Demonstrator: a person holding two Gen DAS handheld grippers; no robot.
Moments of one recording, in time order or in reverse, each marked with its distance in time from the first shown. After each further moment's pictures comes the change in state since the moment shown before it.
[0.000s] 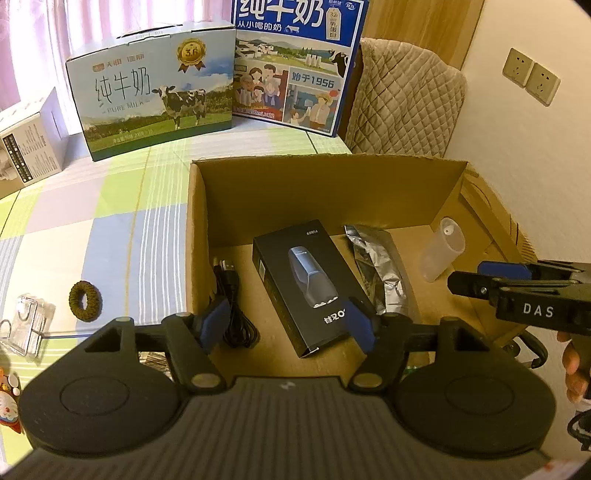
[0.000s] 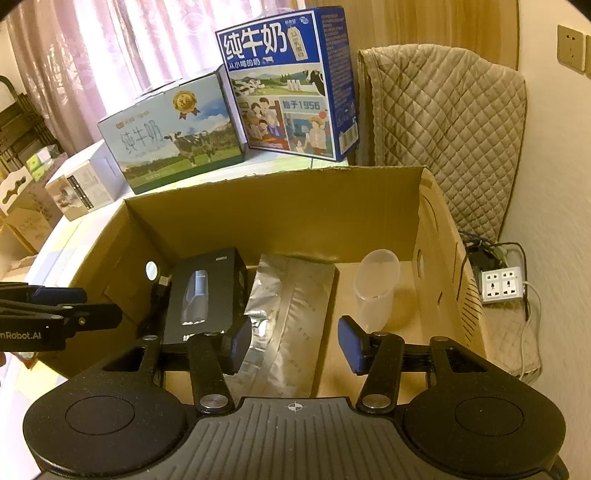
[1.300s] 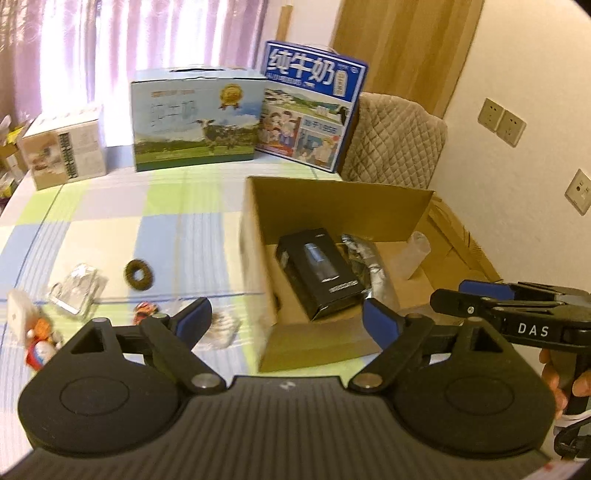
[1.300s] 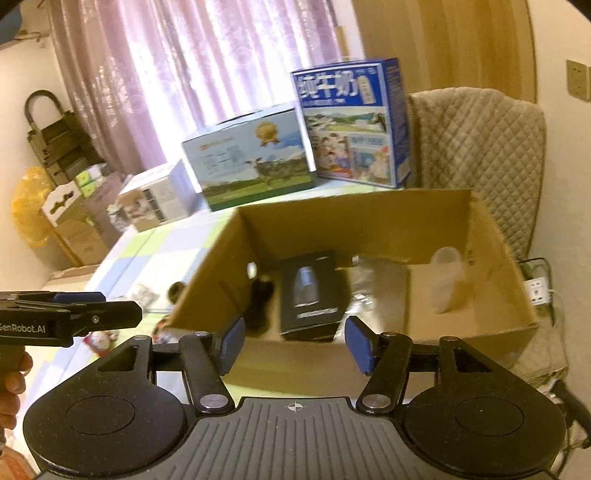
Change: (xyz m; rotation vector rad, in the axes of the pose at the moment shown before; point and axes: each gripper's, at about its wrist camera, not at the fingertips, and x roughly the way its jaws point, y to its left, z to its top) left arm -0.118 0.052 -0.062 -0.067 -0.140 -0.048; right arm -0.080 0.091 -0.046 -0.023 -0.110 0.121
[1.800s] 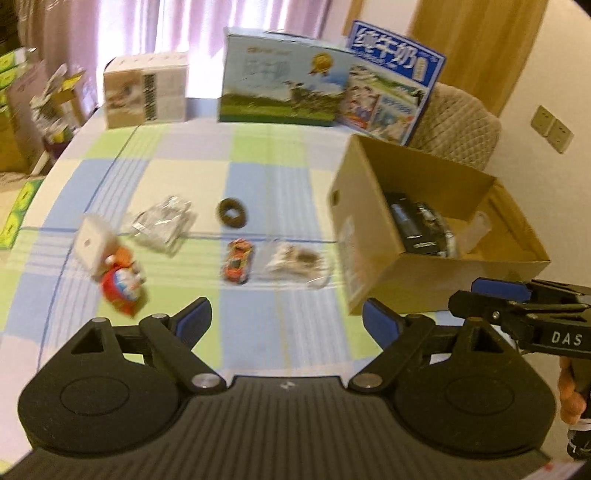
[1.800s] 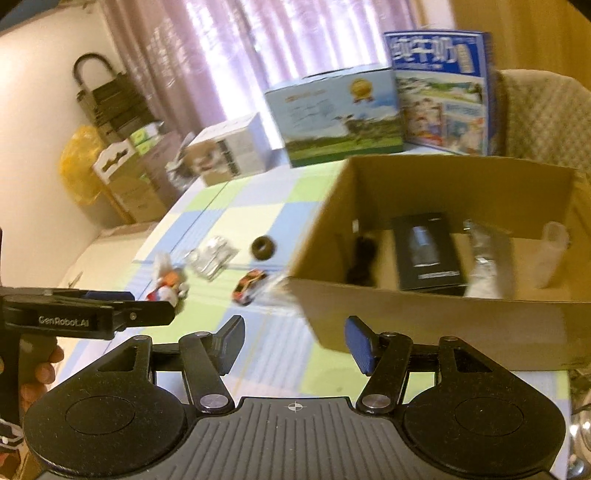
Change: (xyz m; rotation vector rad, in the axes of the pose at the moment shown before) left arm -0.029 0.092 -0.047 -0.121 0.079 0.110; right arm 0.041 0.087 -0.030 -0.081 0.107 0.151
